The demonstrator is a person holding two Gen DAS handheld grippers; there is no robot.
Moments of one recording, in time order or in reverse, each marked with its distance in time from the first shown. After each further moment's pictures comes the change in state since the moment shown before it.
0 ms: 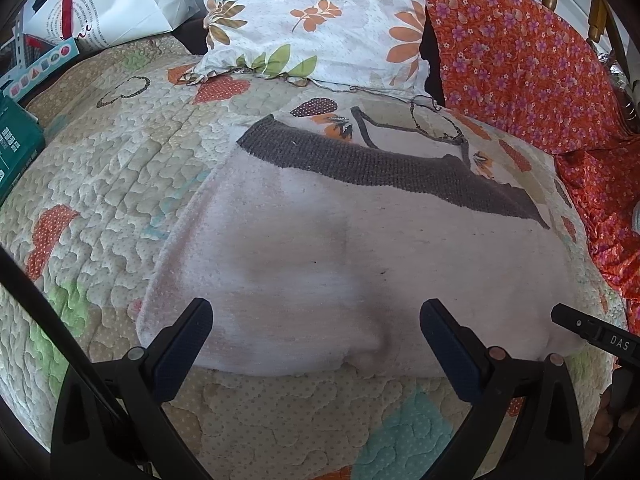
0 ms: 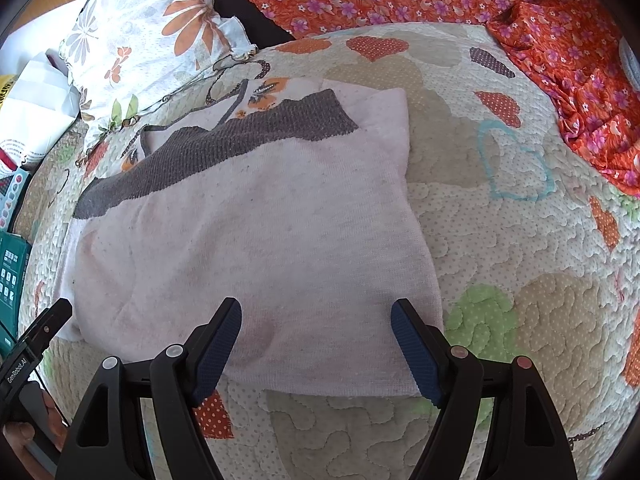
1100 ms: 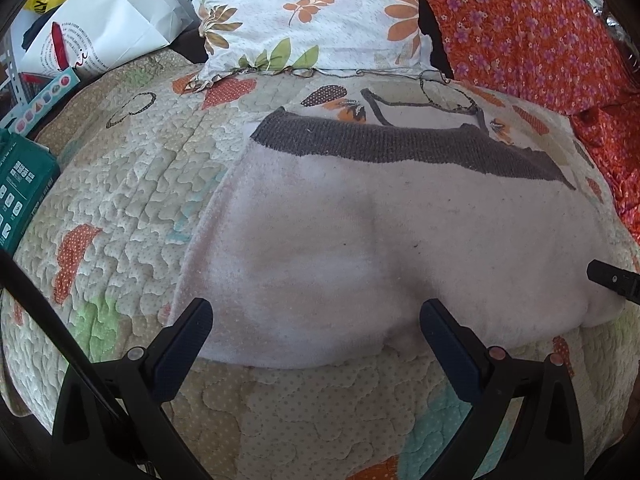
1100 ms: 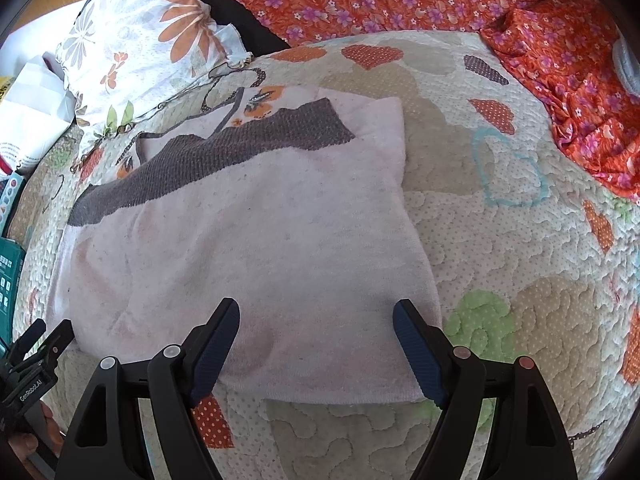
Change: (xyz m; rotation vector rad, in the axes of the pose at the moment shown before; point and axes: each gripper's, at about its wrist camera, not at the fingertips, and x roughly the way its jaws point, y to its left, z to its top) left arm 0.005 -0.001 -0.006 0.119 0.031 0.121; right arm -0.001 0.006 0.002 0.001 -0.030 -0.032
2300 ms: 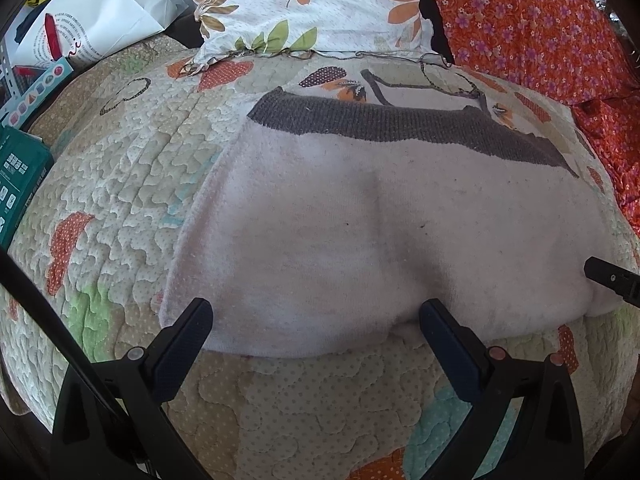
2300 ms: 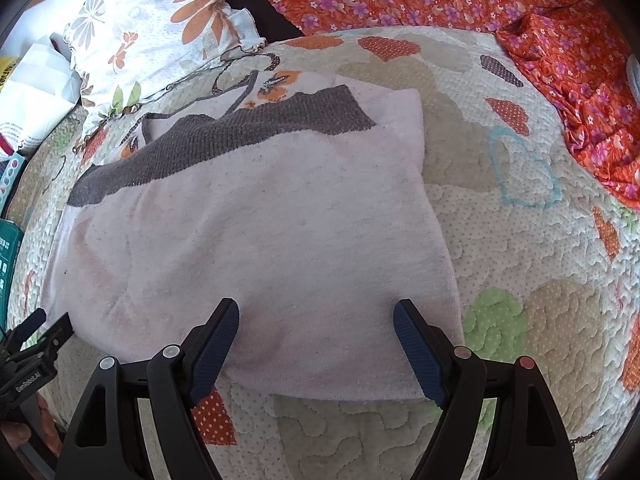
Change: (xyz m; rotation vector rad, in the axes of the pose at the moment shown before) left arm 0.007 -0.001 -0.004 0.005 0.048 -0.012; right arm 0.007 0.007 -0.001 -0.044 0.031 0.005
